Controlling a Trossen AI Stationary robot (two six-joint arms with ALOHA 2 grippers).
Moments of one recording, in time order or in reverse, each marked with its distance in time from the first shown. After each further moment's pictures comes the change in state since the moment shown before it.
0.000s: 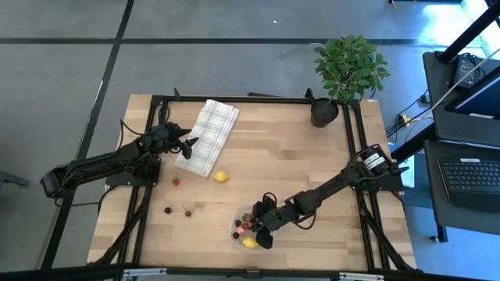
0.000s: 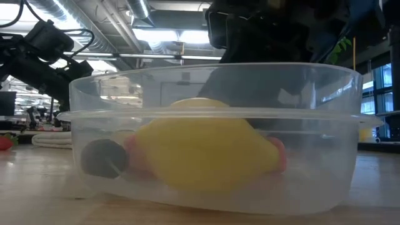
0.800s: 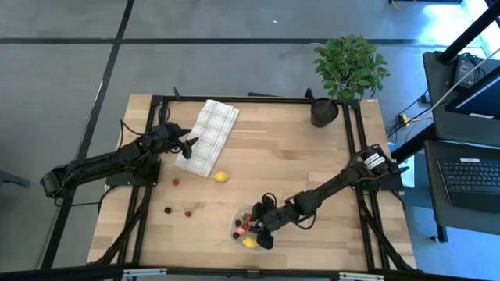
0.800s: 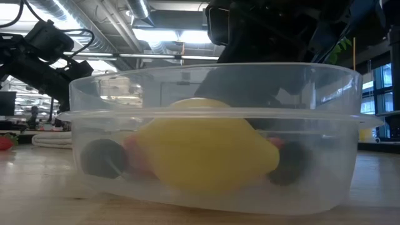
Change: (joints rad) left arm 0.000 0.000 0.000 0.000 0.000 0.000; right arm 0.000 -0.001 0.000 0.000 -0.001 -0.051
